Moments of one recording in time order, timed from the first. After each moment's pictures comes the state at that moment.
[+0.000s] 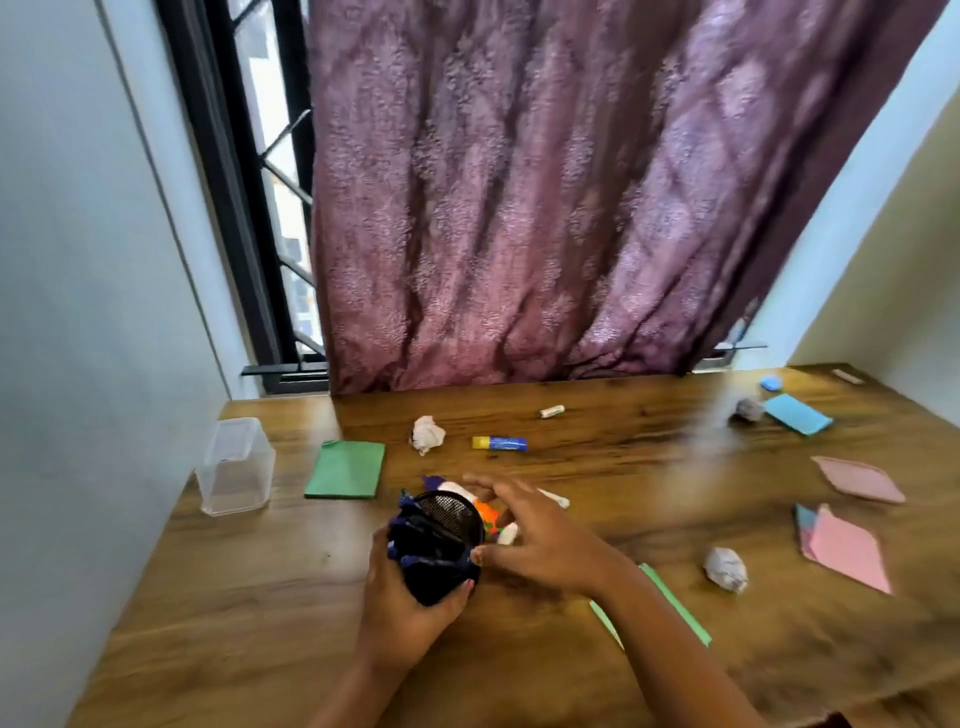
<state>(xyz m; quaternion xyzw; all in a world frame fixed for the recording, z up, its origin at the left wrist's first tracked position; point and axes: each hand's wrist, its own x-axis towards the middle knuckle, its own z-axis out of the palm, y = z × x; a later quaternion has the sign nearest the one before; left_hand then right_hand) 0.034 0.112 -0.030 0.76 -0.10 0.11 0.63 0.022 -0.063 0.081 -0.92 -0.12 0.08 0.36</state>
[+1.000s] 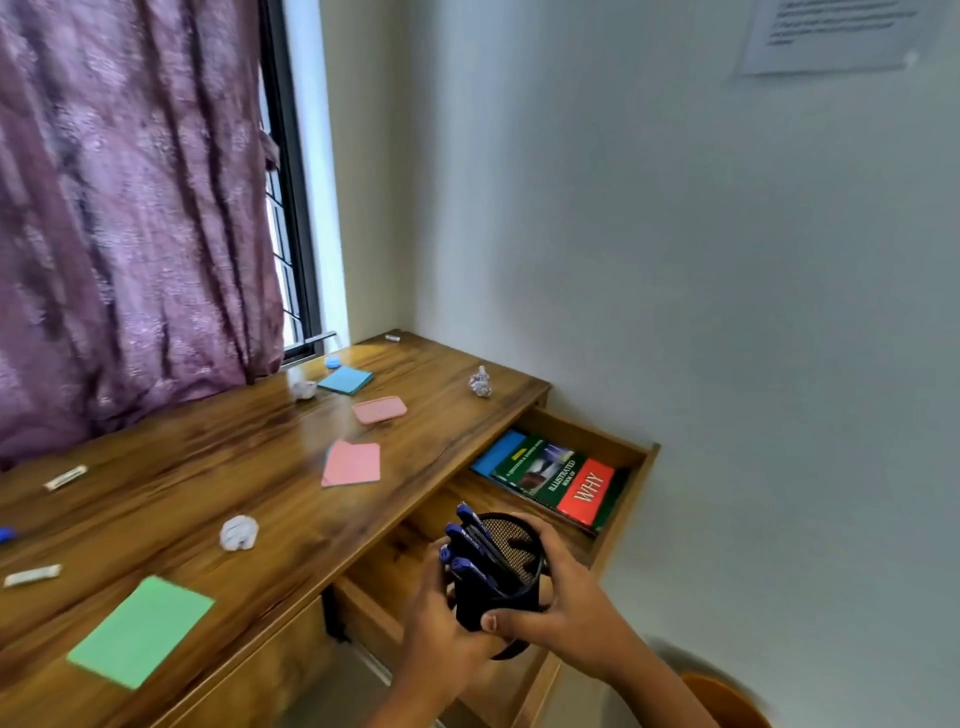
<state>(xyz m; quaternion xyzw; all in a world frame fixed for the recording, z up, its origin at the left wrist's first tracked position) -0.299 -0.256 0.026 0.59 -0.36 -0.28 0.66 -0.426 -0.344 0.086 -0.82 0.25 -0.20 0.47</state>
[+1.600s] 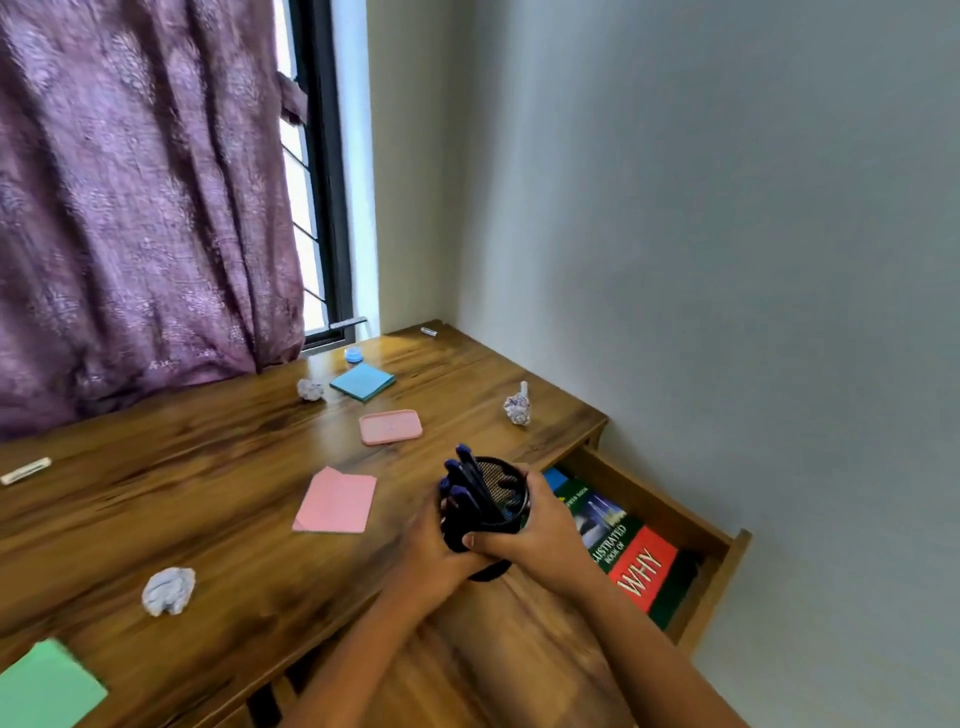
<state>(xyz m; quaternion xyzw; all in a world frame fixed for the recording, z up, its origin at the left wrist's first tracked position) -0.177 -0.439 0.039 0.70 -0.36 -0.19 0.59 -0.279 -0.551 0.072 -0.83 0.24 -0.20 0.46</state>
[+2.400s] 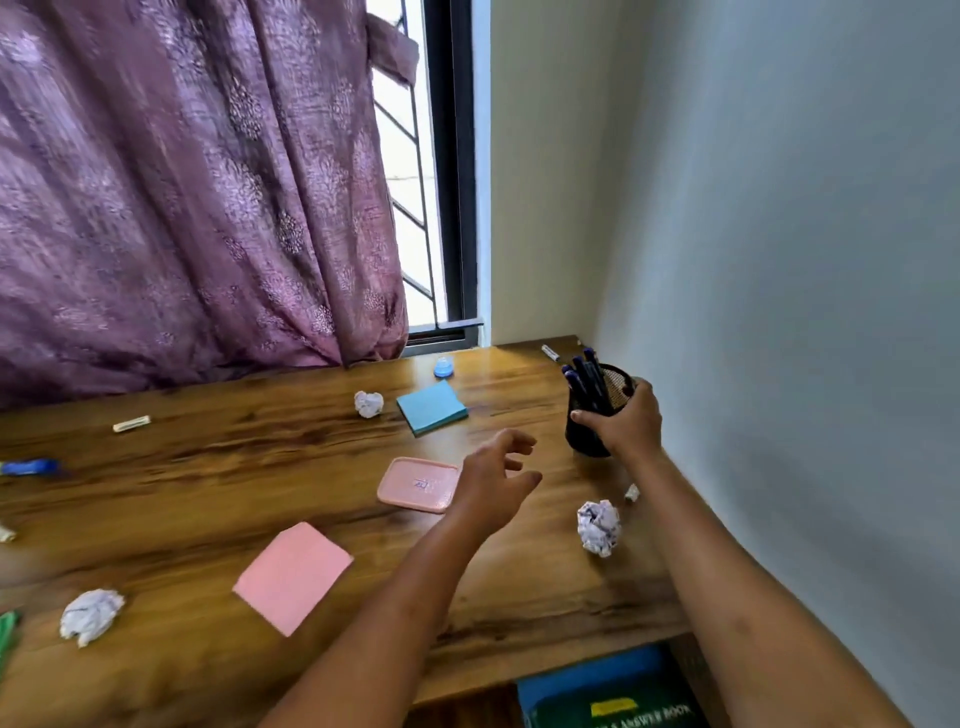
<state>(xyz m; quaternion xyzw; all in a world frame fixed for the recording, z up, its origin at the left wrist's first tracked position) -0.013 -0.688 0.050 0.85 -0.17 -0.07 0.49 0.019 -0.885 0.041 -0.83 0.25 -0.23 0.45</state>
